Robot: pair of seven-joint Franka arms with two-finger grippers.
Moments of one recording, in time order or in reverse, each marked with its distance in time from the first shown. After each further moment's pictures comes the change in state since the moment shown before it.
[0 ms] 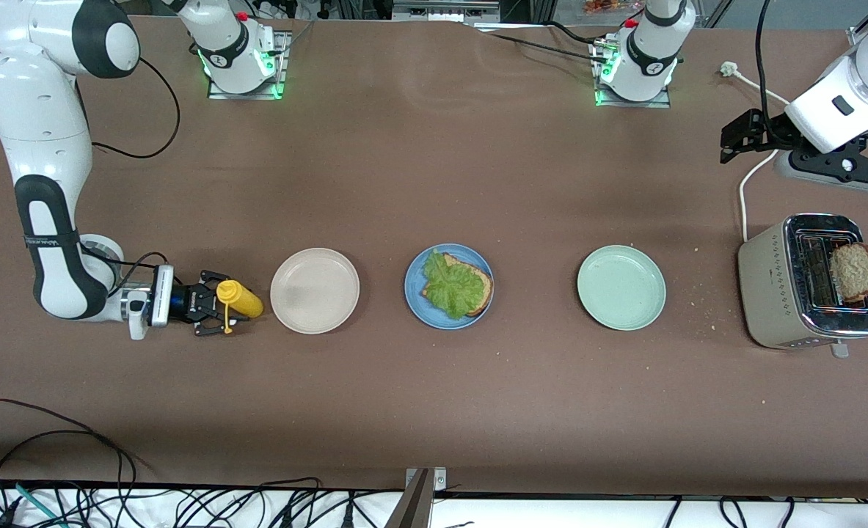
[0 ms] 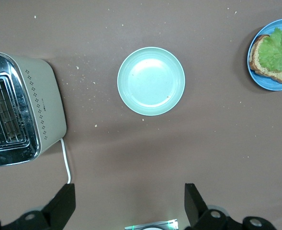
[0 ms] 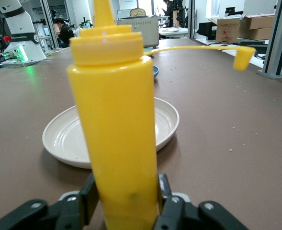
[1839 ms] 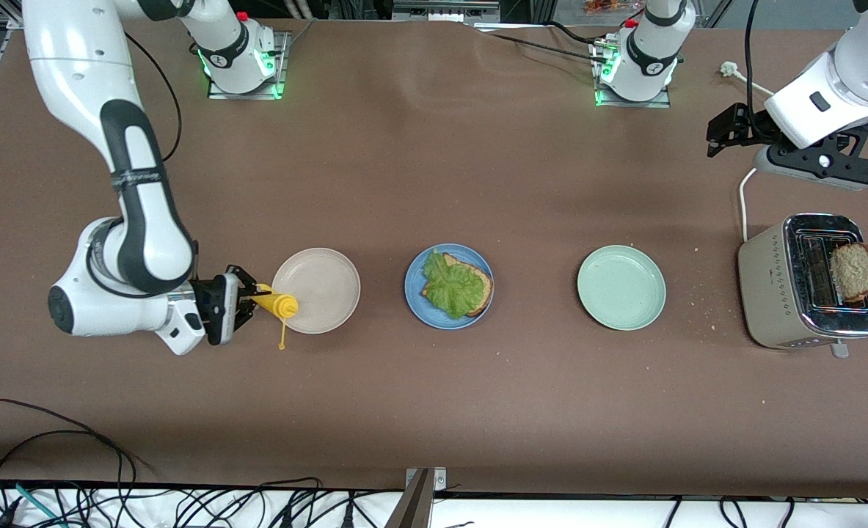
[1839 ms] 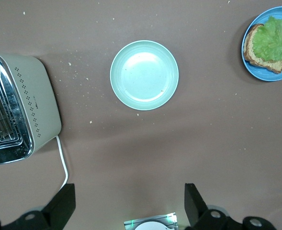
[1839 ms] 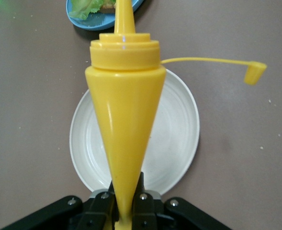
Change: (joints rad) left arm 0.002 -0.001 -0.034 0.000 0.000 -0.025 -0.002; right arm 0.409 -0.264 -0.140 0.040 -0.568 0.151 0.897
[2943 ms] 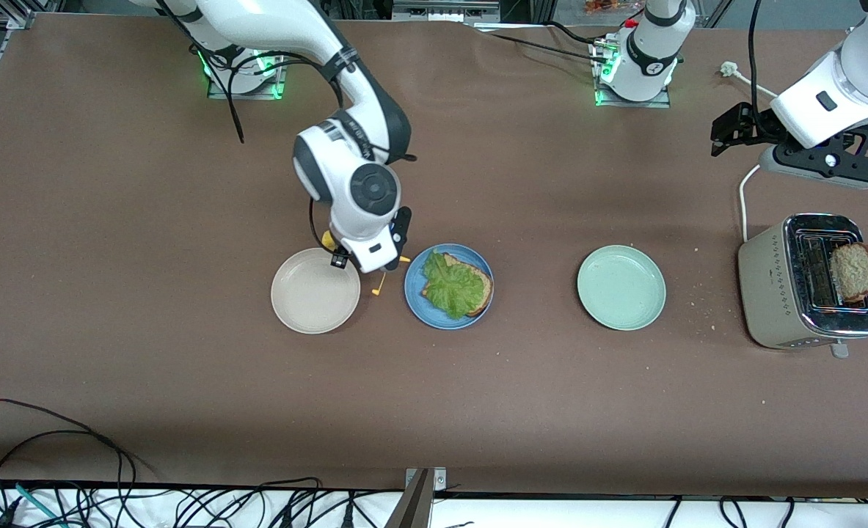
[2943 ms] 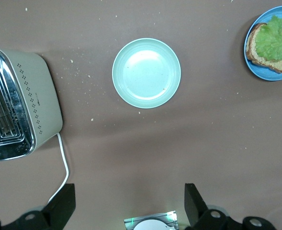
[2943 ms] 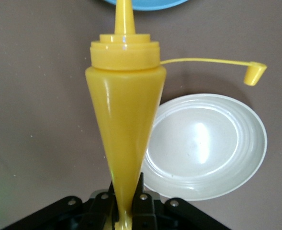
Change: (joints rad) left arm 0.008 -0.003 0.003 0.000 0.000 -0.009 0.000; right arm 0.552 -0.074 -0.006 -0.002 -0.730 -0.053 0.831
